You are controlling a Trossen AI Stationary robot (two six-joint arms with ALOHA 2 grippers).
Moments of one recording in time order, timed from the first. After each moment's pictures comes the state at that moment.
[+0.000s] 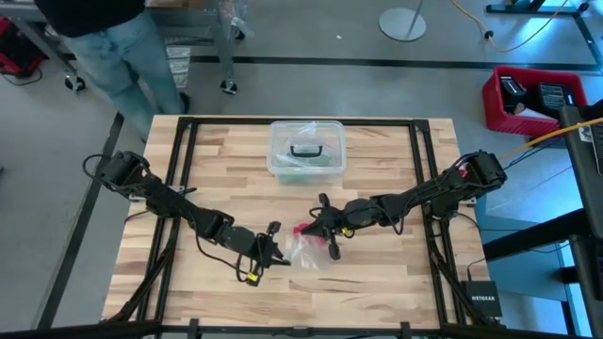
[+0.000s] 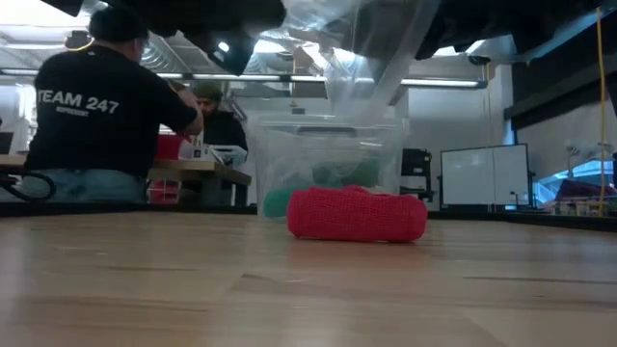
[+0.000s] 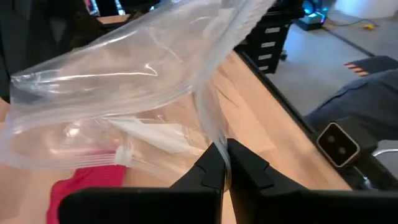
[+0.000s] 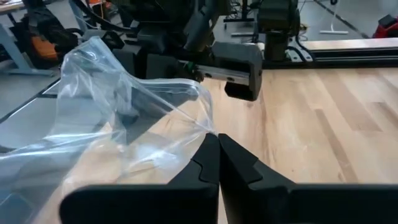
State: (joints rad) left arm -0.48 1.57 0.78 0.40 -0.15 -0.07; right arm 0.26 1.59 0.77 0.57 0.06 0.12
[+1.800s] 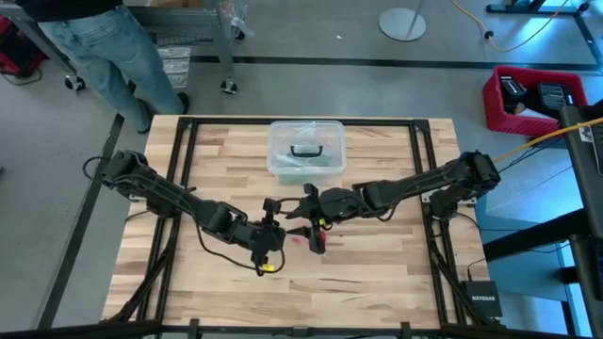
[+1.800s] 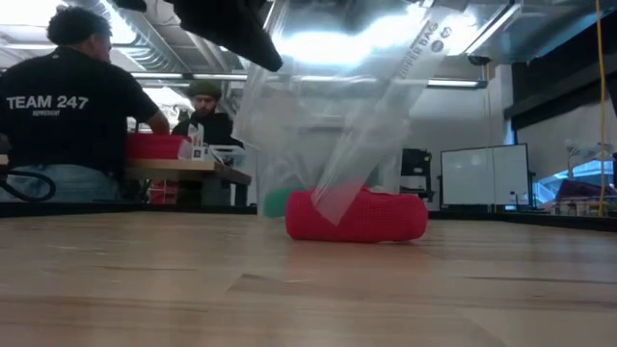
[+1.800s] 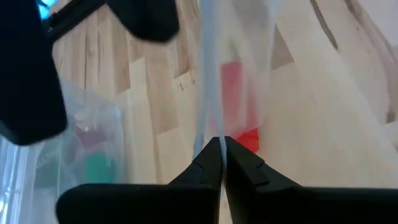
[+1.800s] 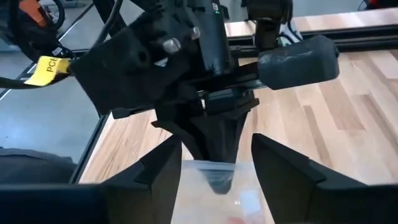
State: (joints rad) left arm -0.43 1.57 1.16 -0.44 -0.50 0.15; right arm 0.22 1.64 1.26 -0.06 0.03 0.19
